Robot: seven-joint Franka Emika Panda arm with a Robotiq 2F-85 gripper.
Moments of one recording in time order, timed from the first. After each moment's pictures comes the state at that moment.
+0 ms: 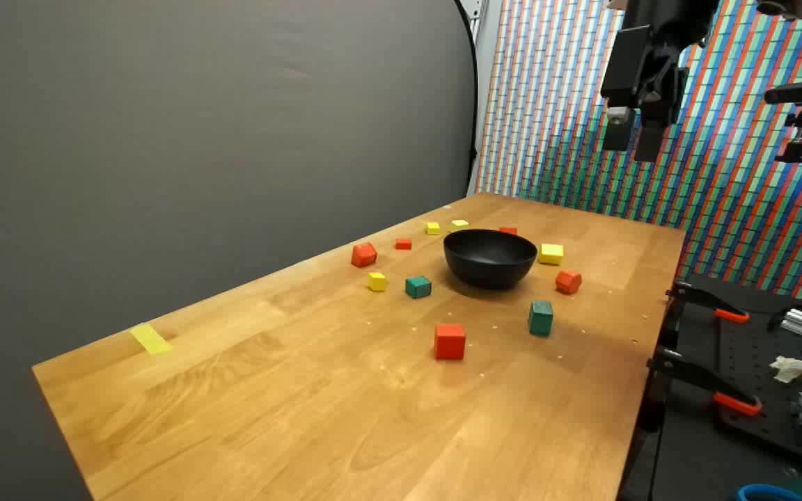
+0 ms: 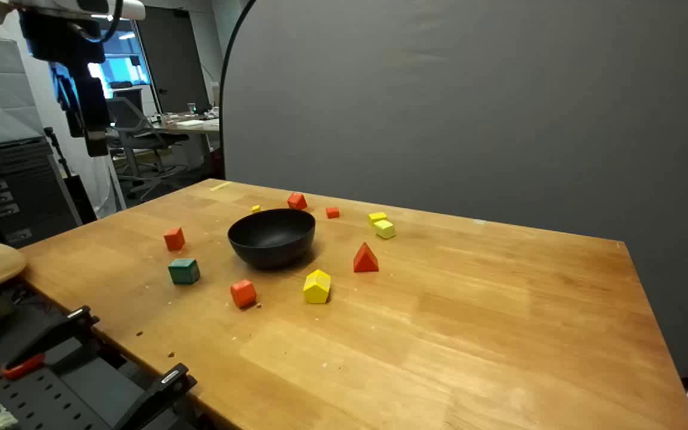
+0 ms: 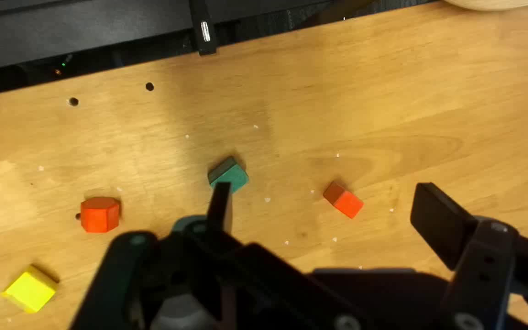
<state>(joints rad) 0.18 -0.62 0.14 -2.78 0.35 2.15 0.26</state>
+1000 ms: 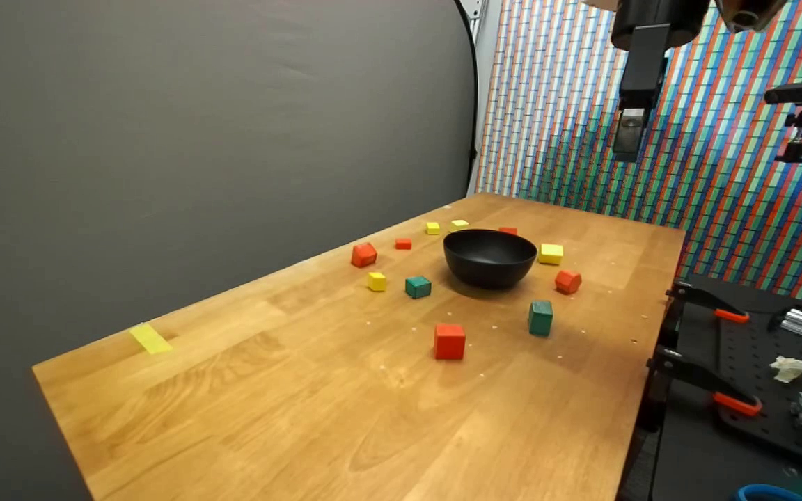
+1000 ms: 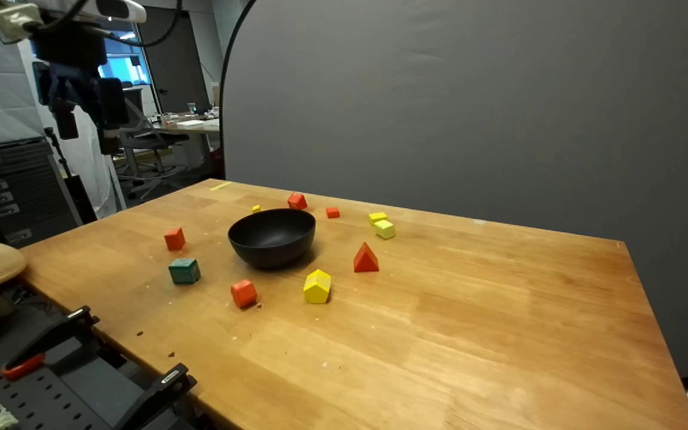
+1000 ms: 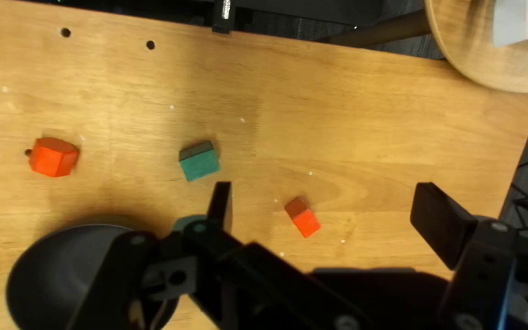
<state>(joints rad) 0.22 -0.57 0.12 -2.74 0.34 2.14 -0.04</state>
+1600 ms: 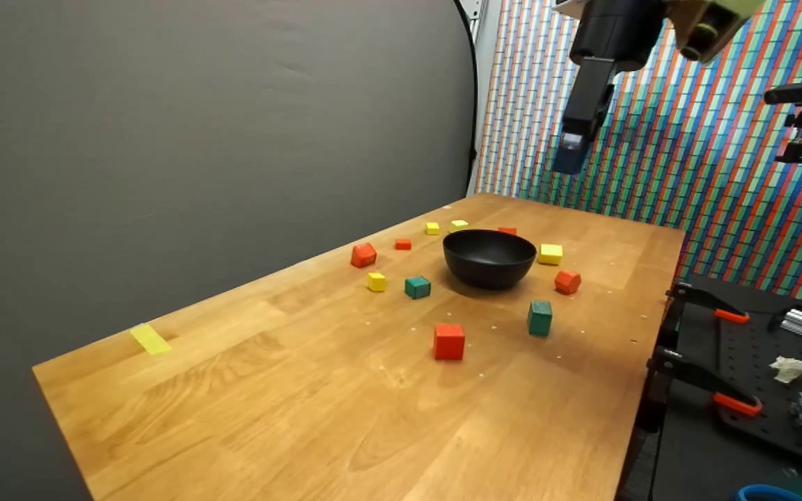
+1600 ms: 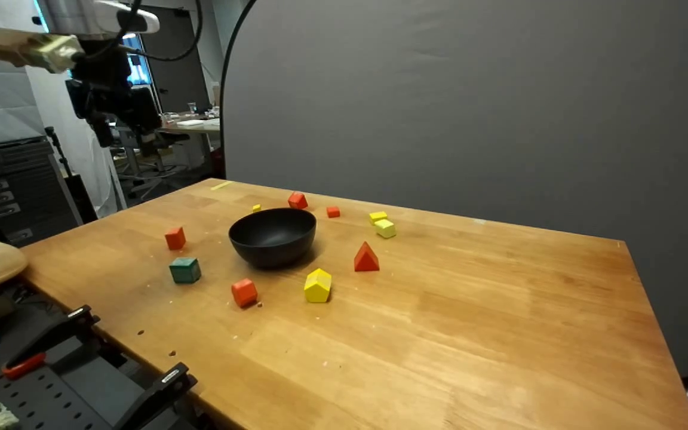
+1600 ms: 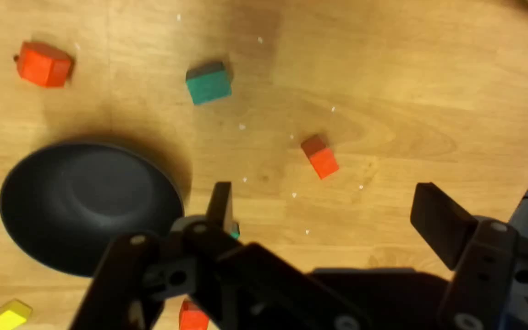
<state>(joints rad) 0.22 -0.45 0.17 -2.74 0.29 2.44 -0.03</state>
